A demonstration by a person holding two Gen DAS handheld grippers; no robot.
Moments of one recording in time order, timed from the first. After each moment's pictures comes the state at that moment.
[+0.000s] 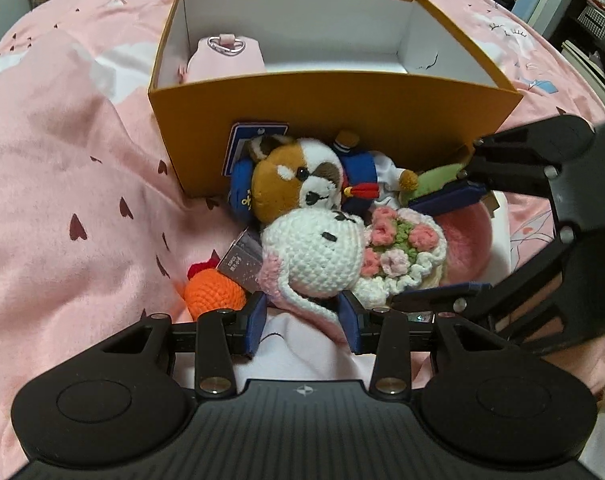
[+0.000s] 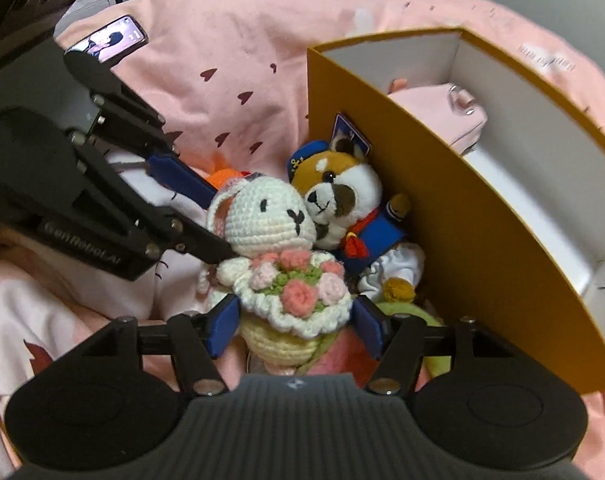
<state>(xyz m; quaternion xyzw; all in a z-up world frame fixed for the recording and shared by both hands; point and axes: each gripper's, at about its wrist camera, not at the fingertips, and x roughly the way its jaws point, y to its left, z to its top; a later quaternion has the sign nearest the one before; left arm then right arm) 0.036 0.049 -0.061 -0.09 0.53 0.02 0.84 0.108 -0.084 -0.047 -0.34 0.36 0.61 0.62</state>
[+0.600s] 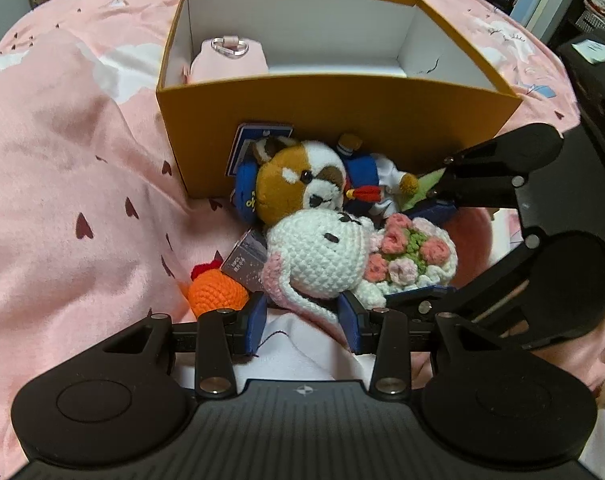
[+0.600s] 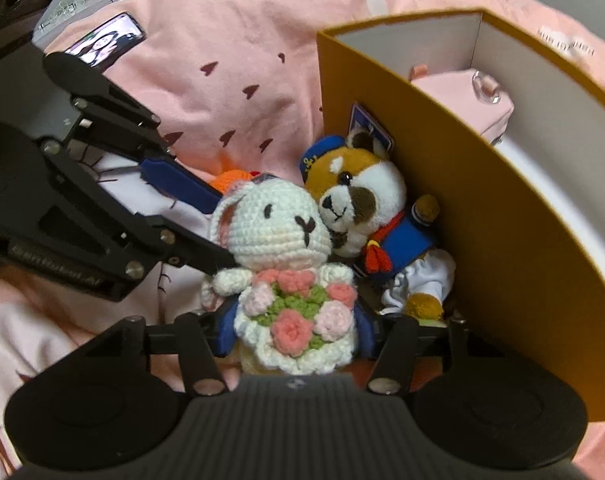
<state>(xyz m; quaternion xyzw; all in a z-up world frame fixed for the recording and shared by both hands) 0.025 0.051 -0.053 -0.09 0.51 0.02 0.85 0.098 -0.070 -0.055 -0.33 0.37 0.62 0.61</state>
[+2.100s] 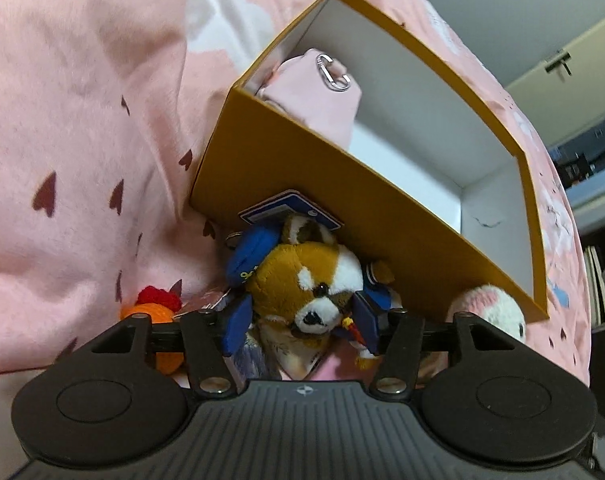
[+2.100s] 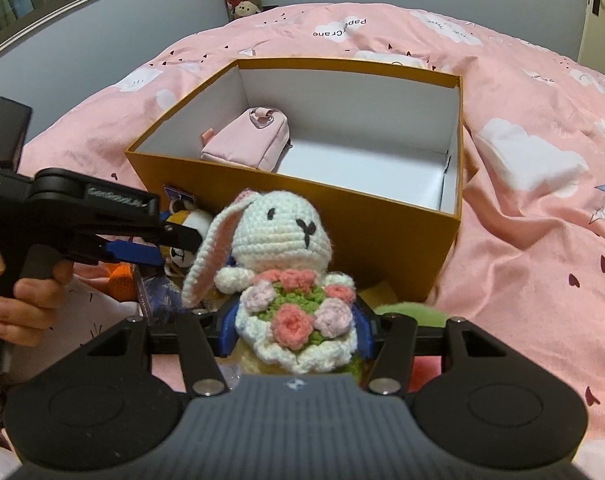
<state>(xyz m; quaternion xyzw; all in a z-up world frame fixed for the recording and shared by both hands) 0.076 0.094 -0.087 -0.38 0.45 0.13 0.80 0.128 -0.157 -0.011 -0.15 0.40 0.42 0.80</state>
